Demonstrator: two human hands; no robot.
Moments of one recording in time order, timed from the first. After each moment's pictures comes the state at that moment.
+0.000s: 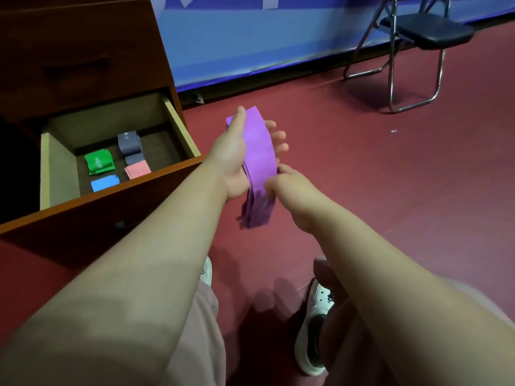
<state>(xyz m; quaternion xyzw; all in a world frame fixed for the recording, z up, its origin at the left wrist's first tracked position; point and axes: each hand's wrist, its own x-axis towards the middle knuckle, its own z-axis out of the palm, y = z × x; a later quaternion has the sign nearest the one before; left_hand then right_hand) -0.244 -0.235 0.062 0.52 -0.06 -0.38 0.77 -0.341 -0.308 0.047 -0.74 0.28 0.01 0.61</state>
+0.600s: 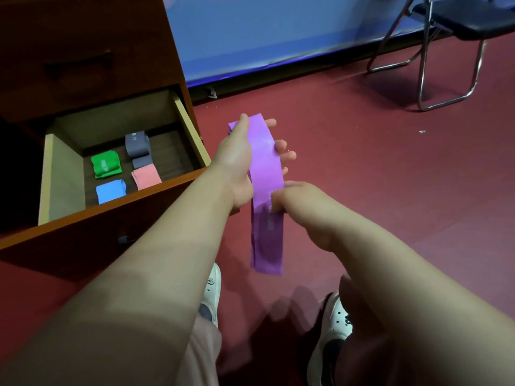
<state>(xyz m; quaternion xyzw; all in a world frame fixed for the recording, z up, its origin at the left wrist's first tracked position) -0.204 -0.242 0.050 0.54 -0.01 -0.36 0.76 -0.305 -0.316 0.040 -0.74 0.29 0.08 0.60</state>
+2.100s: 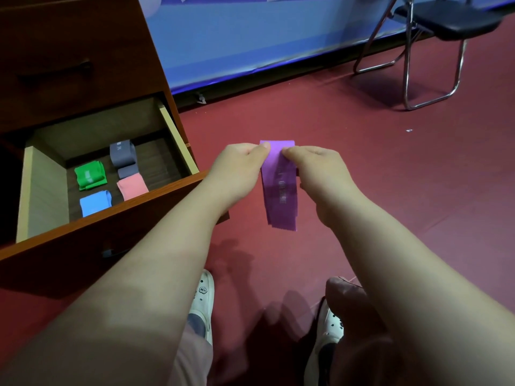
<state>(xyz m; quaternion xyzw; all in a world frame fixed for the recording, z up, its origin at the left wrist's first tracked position) -0.203 -0.248 0.038 0.84 -0.23 -0.17 0.46 -0.288 -0.357 0.050 -0.68 0.35 -0.13 0.64</state>
